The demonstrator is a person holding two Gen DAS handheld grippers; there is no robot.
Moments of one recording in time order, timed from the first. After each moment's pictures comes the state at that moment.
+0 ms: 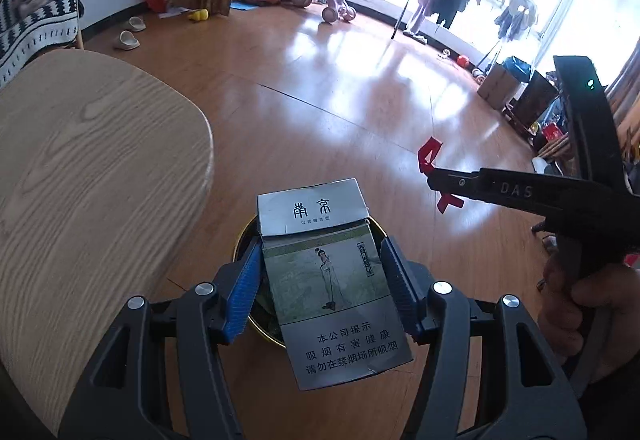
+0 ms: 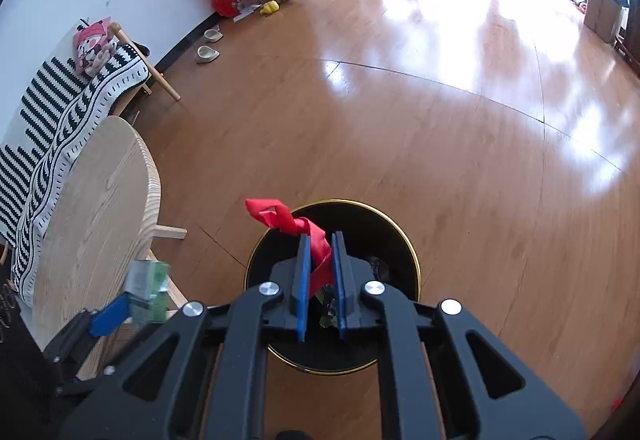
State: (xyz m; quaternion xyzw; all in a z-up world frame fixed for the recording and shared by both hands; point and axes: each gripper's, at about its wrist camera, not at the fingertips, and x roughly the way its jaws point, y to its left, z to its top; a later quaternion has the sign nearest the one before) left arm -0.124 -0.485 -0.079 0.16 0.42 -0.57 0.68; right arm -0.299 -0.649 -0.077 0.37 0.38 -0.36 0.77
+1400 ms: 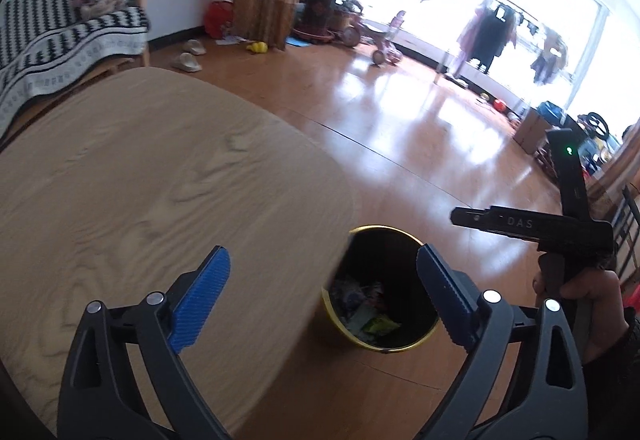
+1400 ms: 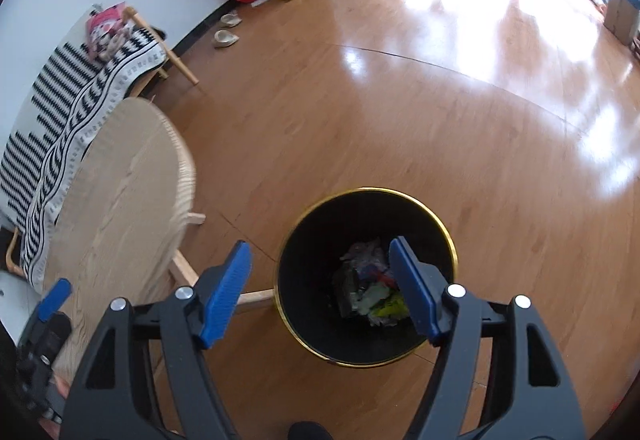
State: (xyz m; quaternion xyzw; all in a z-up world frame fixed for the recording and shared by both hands) left arm -0.036 -0.383 -0.018 0.11 0.39 -0.50 0.77; right arm -0.253 -0.625 -0.065 0.36 0.40 -0.32 0.78
